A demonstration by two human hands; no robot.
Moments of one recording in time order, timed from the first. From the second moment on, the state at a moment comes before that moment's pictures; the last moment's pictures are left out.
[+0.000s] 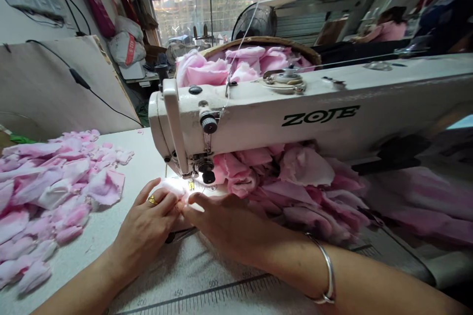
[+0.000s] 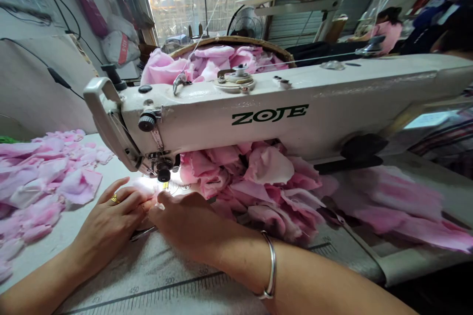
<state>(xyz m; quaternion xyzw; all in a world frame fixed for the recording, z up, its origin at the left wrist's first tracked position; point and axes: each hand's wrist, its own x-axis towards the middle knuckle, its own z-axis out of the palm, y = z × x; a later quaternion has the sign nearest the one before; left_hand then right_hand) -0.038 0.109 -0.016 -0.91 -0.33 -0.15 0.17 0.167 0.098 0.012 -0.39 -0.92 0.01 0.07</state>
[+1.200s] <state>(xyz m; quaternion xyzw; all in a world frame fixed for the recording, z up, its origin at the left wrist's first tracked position) -0.038 0.109 -0.018 -0.91 -0.35 -0.11 0.18 0.178 0.104 0.011 -0.35 -0.93 -0.13 0.04</state>
